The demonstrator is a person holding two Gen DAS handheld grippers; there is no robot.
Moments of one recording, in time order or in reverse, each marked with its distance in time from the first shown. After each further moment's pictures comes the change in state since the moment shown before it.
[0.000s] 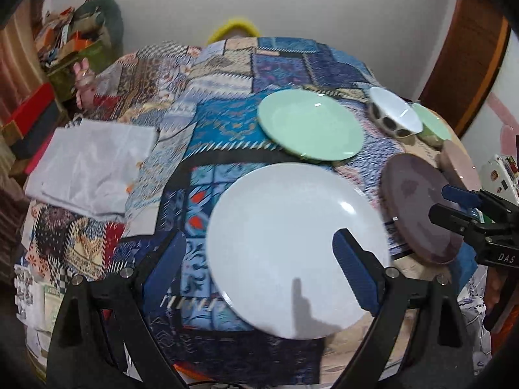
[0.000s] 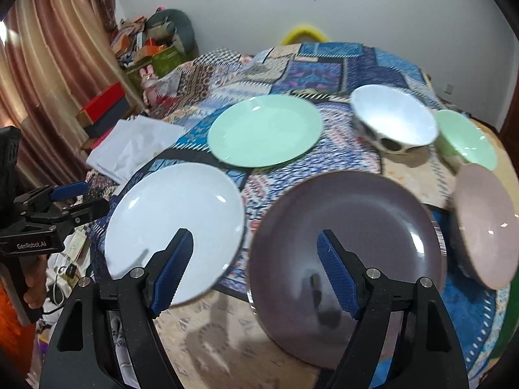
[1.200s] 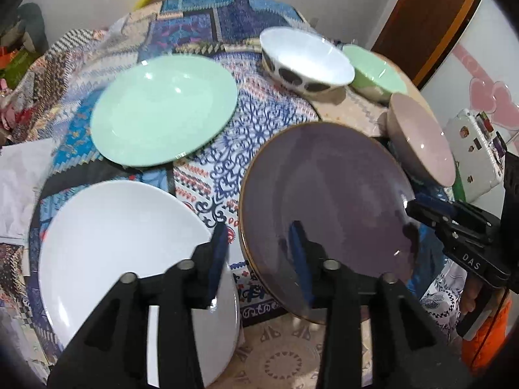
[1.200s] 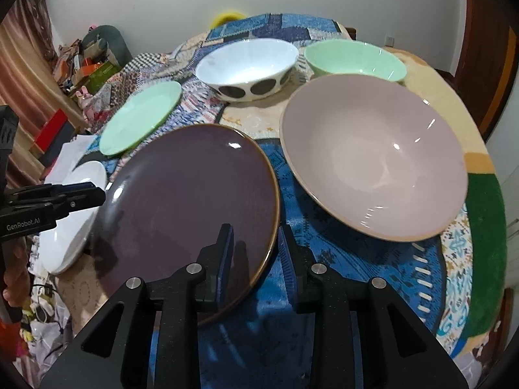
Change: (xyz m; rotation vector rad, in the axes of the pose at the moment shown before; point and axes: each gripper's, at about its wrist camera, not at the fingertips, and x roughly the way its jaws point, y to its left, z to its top) left arm 0.076 -0.167 0.040 0.159 0.186 -0.179; right arm -0.050 -0.143 -0.051 0.215 0.032 -0.135
